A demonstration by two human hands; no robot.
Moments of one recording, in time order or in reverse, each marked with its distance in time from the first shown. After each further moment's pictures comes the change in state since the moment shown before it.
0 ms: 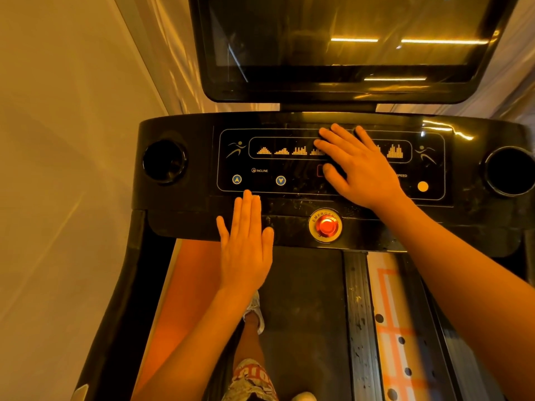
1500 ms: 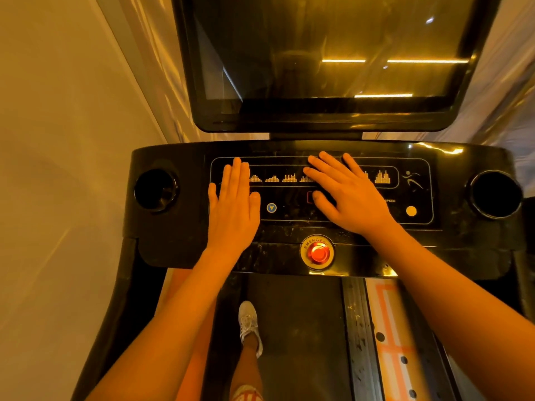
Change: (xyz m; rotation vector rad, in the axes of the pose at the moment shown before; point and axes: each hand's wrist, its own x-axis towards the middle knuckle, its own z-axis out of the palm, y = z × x) left_hand 0.116 0.005 -0.042 -0.050 -0.005 0.023; right_hand -0.001 0.000 -0.002 0.008 -0.007 -0.010
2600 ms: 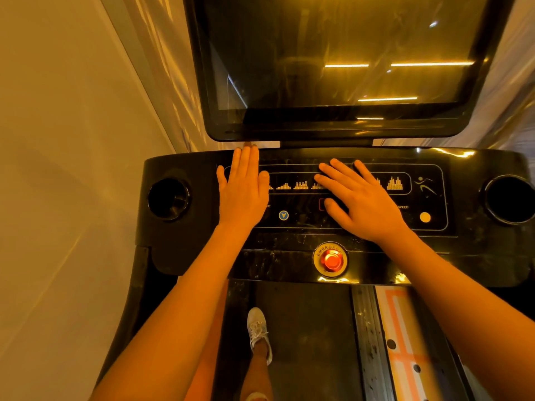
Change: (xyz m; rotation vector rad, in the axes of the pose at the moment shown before) left_hand 0.054 -0.002 -0.012 0.002 0.036 0.012; right_hand 0.000 0.001 0.003 -0.005 0.002 0.006
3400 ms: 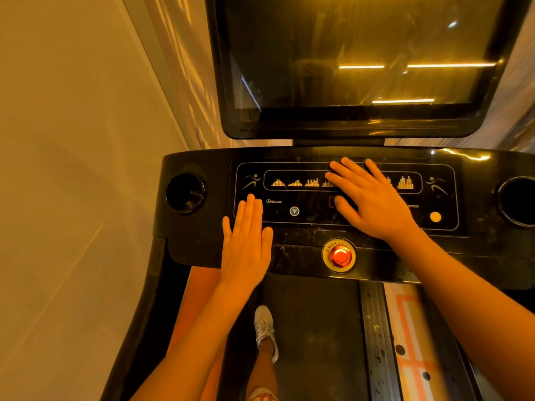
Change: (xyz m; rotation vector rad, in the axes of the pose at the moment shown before) left_hand -0.117 -0.023 0.018 -0.024 -0.044 -0.019; right_hand 0.000 0.000 -0.001 0.000 -0.004 -0.008
